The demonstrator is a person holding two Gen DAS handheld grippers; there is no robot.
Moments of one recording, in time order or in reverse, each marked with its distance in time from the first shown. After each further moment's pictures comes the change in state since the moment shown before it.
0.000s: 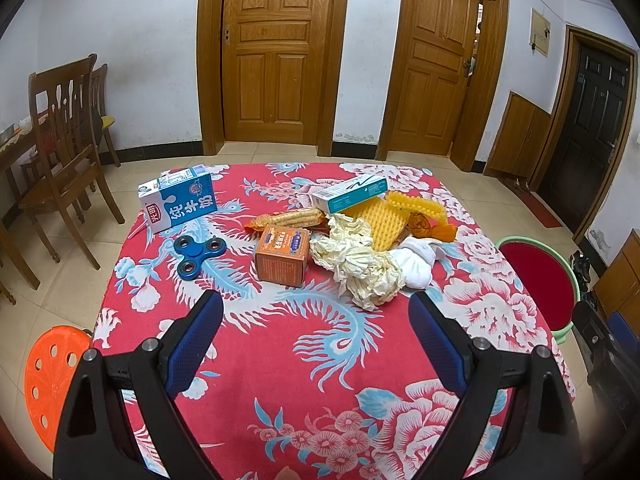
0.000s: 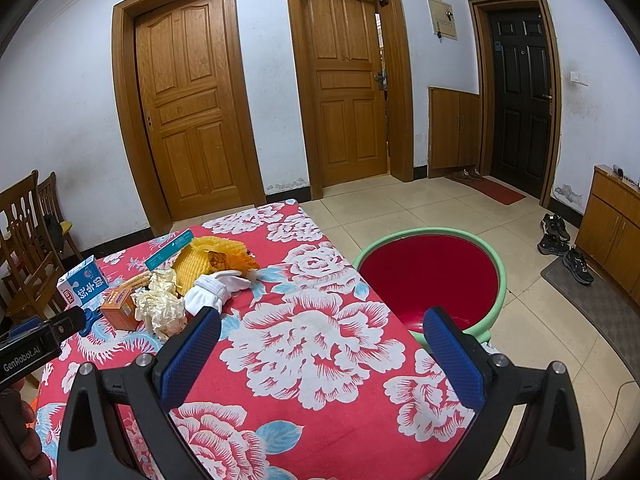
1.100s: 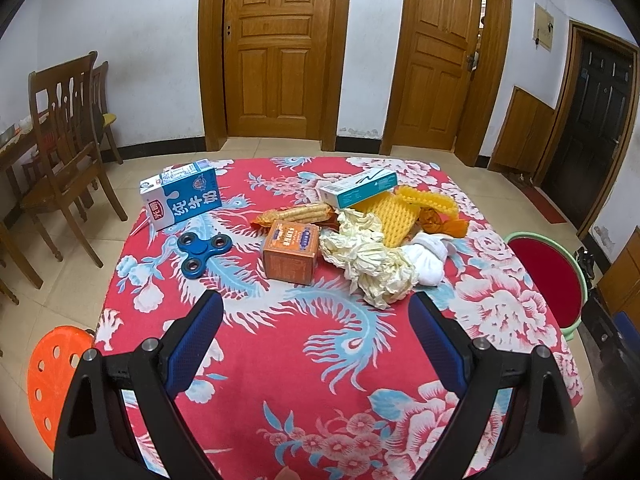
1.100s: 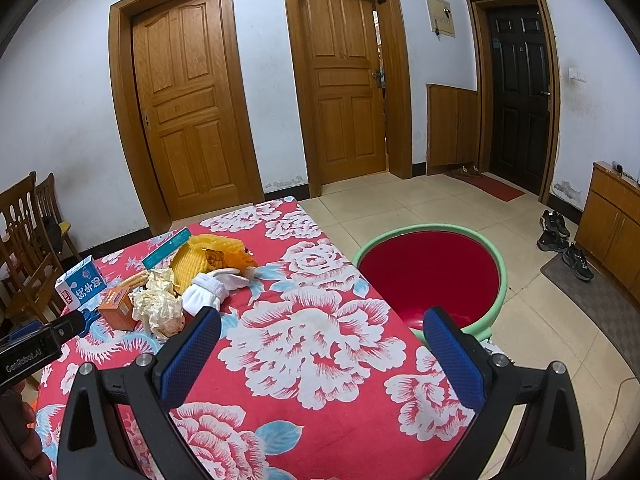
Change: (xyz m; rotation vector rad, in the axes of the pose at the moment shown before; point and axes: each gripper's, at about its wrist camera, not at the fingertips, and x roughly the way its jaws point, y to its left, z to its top) left arm 0.013 0.010 -0.005 0.005 0.024 0.016; right arm 0.005 -0.001 -0.002 0.009 0.009 0.003
